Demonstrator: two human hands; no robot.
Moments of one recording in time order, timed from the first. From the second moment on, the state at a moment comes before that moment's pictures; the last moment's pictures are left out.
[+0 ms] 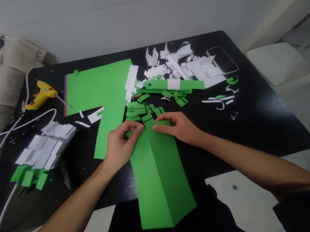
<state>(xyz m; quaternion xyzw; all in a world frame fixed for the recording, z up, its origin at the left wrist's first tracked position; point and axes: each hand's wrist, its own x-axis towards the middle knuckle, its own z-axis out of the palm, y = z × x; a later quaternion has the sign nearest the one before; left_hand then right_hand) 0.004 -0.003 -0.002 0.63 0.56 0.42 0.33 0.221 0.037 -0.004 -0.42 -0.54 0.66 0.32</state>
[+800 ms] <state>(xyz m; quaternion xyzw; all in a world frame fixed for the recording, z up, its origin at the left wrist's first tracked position) 0.003 -0.002 -0.004 0.53 0.60 0.47 0.37 0.223 0.038 -0.009 -0.48 -0.57 0.54 0.39</state>
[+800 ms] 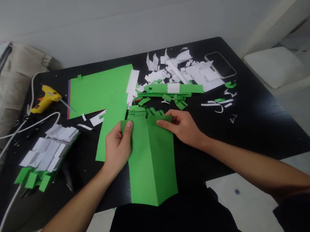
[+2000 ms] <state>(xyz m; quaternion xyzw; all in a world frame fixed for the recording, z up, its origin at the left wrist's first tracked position) 0.002 -0.001 0.003 0.58 0.61 0.47 0.27 0.221 0.030 -0.007 -0.47 -0.54 0.58 0.38</state>
